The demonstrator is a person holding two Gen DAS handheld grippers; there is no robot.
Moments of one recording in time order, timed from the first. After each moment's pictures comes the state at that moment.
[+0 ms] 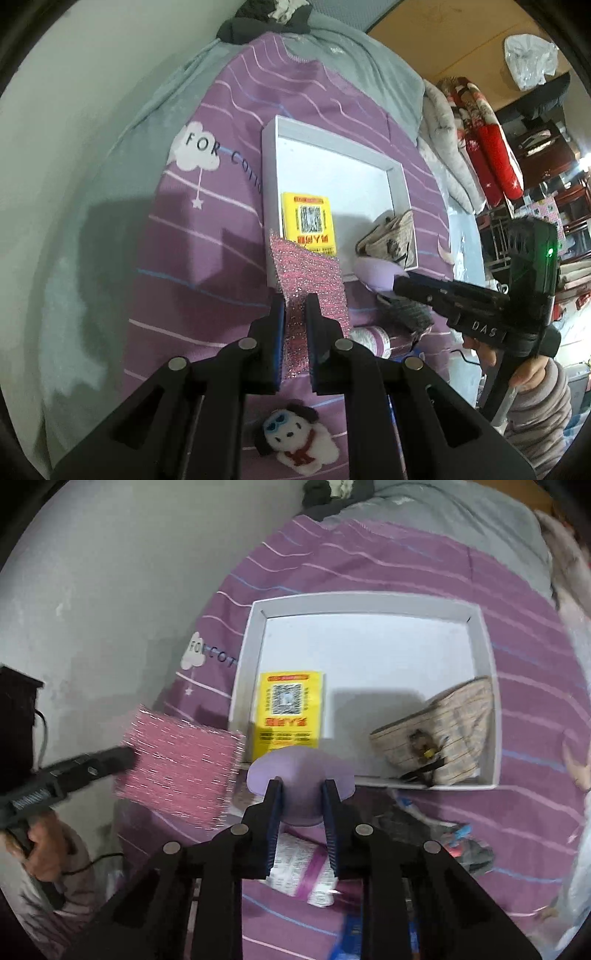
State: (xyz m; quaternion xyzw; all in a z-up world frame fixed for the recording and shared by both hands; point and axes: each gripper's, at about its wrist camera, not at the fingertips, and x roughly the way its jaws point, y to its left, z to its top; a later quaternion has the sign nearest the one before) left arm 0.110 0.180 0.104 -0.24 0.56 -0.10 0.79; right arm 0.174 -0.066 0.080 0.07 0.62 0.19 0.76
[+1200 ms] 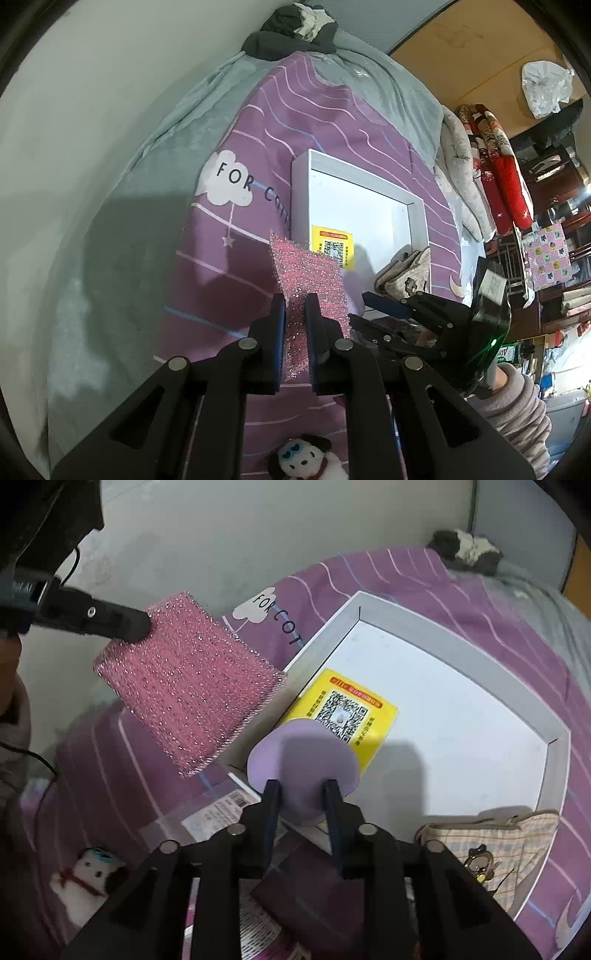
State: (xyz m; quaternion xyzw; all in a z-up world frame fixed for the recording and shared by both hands) left arm 0.127 0.210 0.104 -0.26 0.54 -0.07 0.80; right arm 0.181 -0.014 0.030 -0.12 0.52 0.34 0.77
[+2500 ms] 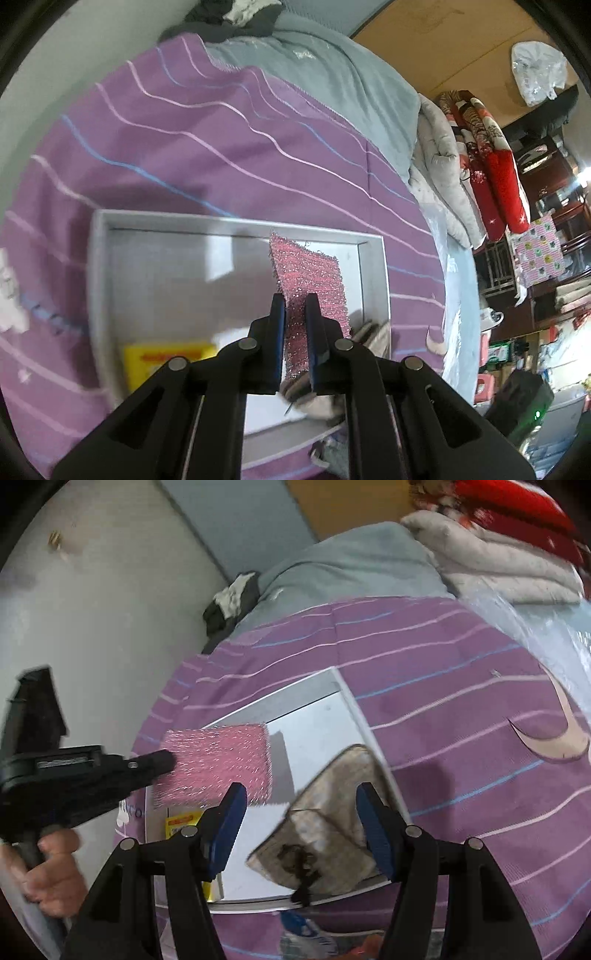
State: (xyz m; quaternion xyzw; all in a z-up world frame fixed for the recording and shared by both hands) left arm 0.281 0.080 0.065 -0.26 0.53 -0.11 0.80; right arm 0.192 -0.186 0.046 0.23 0.43 0.02 0.87
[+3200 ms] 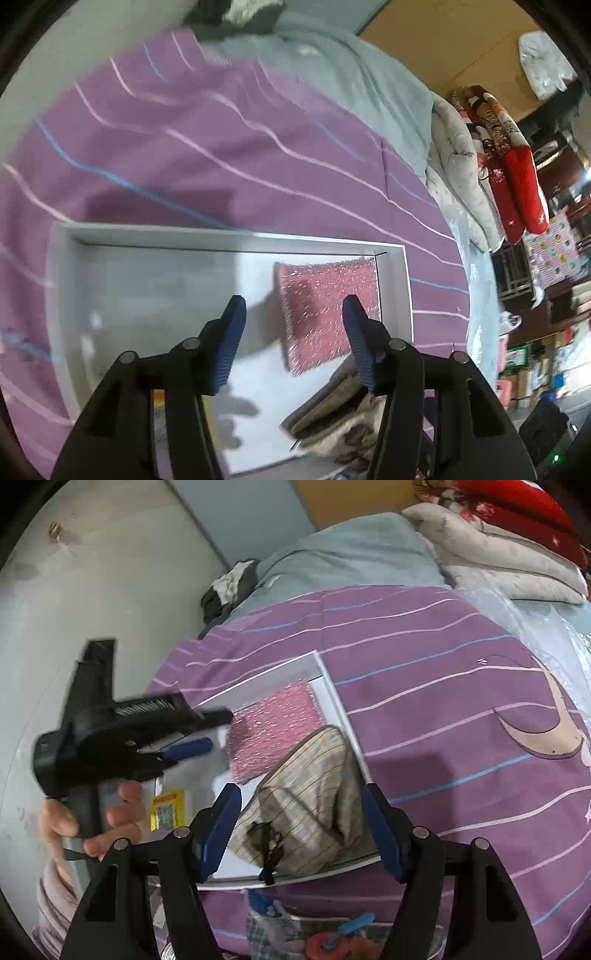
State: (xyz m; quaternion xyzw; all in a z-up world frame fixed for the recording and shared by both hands) left arm 0.282 0.068 0.057 -0.23 0.52 -0.08 0.82; right arm 0.183 -0.183 0.041 0.19 0.46 0.05 0.86
